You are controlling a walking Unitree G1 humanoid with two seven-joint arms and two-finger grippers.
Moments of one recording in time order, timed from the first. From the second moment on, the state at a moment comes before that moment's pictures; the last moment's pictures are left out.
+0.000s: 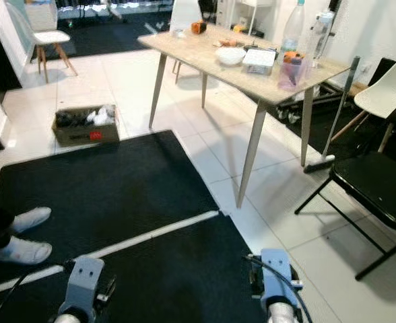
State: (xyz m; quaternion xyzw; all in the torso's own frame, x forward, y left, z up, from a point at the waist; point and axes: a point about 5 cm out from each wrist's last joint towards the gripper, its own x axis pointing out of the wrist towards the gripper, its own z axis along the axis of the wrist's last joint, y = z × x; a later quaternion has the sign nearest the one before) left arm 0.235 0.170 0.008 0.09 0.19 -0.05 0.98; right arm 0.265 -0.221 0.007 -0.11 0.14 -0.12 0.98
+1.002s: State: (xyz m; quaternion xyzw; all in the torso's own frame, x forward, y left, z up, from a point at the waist) left arm 0.236 0.171 0.011 0.09 0.18 -0.05 0.98; right arm 0.265 -0.217 0.006 -0.10 0.14 -0.12 0.98
